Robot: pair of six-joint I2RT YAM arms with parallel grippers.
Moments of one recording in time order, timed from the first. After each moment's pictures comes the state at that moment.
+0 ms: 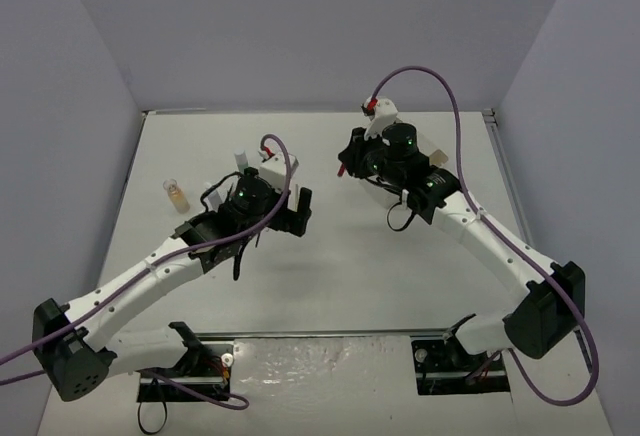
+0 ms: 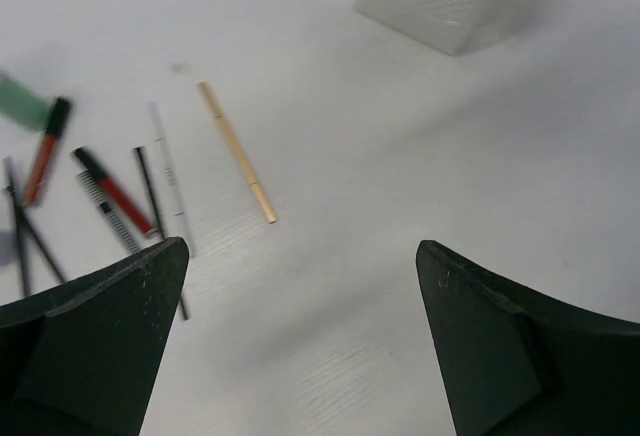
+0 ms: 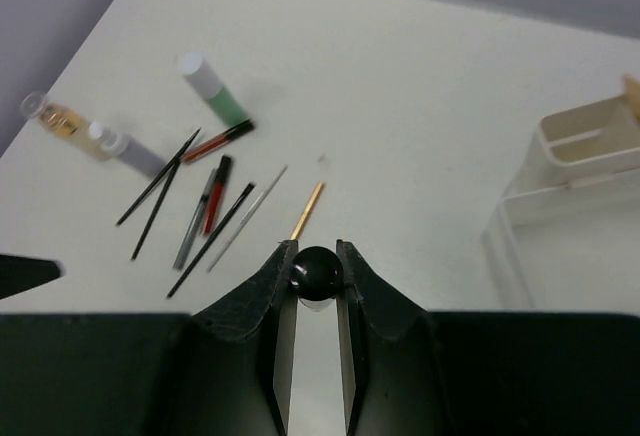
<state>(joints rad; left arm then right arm) -0.80 1.14 1.01 -0.33 -0.18 -0.22 0.58 1.36 1.19 -0.17 -0.05 0.28</state>
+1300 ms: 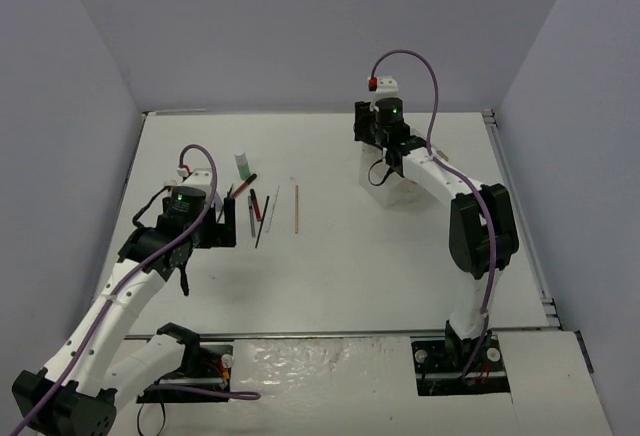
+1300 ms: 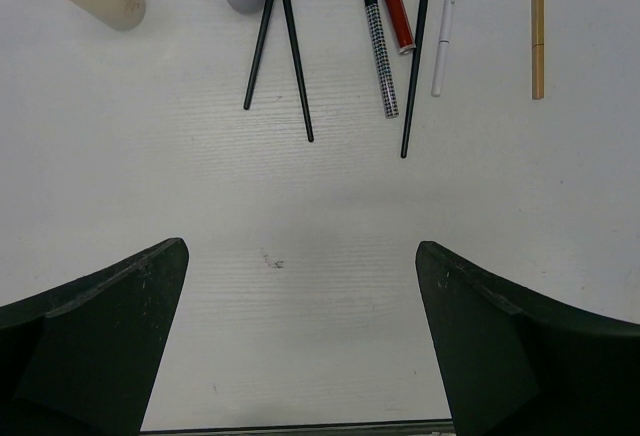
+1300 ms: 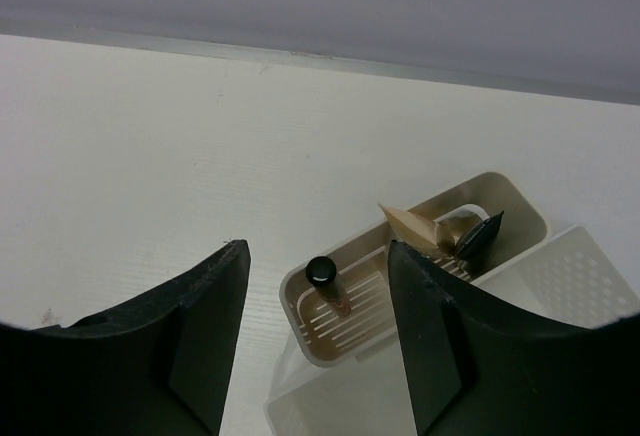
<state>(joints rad) -0.36 0.91 0.91 -0.79 -0.20 -0.24 0.35 1.92 1.46 0.09 0.17 0.09</state>
